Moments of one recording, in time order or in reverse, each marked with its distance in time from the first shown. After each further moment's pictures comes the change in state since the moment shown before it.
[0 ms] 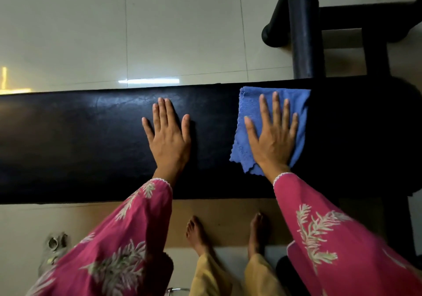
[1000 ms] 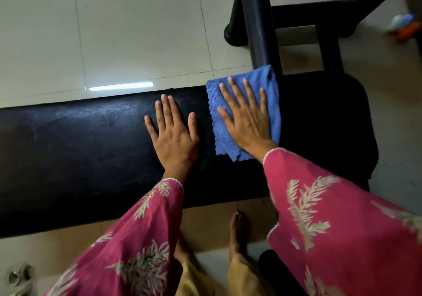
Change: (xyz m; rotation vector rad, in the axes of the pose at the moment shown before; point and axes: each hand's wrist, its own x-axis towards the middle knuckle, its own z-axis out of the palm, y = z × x) left_hand -0.010 0.097 0.033 0.010 0.004 0.067; right_hand 0.049 0.050 -0.008 -0.057 -0.067 -0.222
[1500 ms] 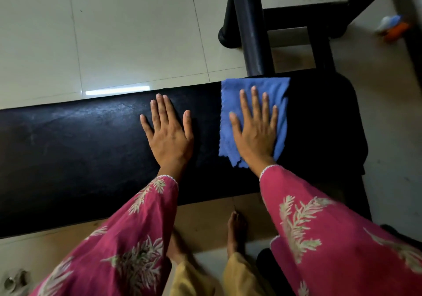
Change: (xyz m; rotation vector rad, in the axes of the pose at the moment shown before) left_hand -0.001 0.000 -0.001 0.004 -0.029 0.027; right_hand -0.040 0.008 0.000 -0.014 0.106 0.268
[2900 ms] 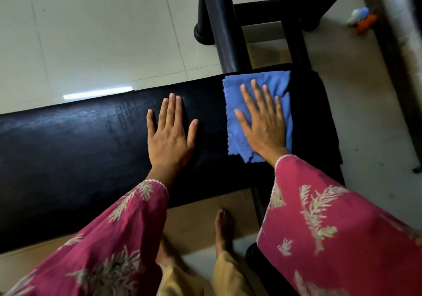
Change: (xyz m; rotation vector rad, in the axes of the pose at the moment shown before) left_hand -0.011 0.040 0.007 0.048 -0.054 0.312; right_hand 0.016 0.078 -0.013 -0.017 -0.059 -0.087
